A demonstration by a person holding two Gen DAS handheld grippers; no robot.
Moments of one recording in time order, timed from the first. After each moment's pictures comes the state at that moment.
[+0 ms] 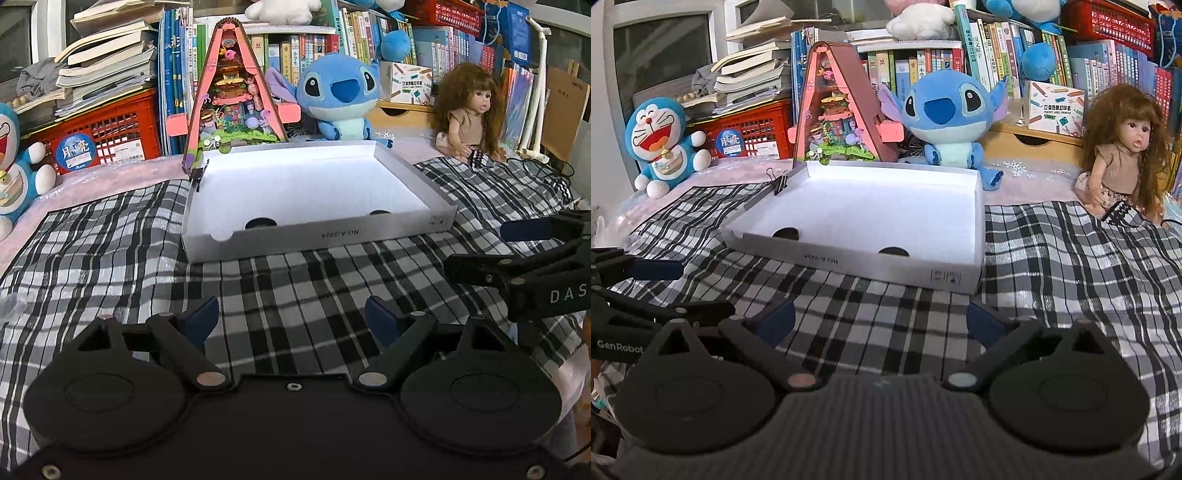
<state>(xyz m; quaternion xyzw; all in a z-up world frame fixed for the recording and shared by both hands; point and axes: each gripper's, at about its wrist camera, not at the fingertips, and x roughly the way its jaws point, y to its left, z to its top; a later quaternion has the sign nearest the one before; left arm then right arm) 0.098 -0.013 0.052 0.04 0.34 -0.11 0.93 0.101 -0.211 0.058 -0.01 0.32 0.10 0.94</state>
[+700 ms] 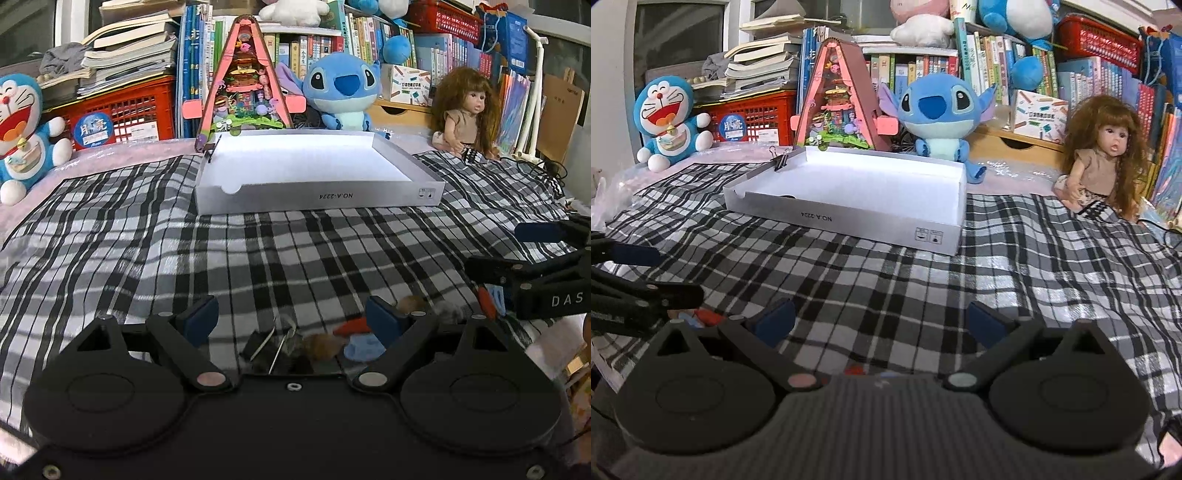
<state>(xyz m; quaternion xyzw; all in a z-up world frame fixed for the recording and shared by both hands) 0.040 0.001 0.029 0.02 0.33 -0.11 0.94 0.048 -0.216 0.034 -0.05 0.29 0.08 0.95</state>
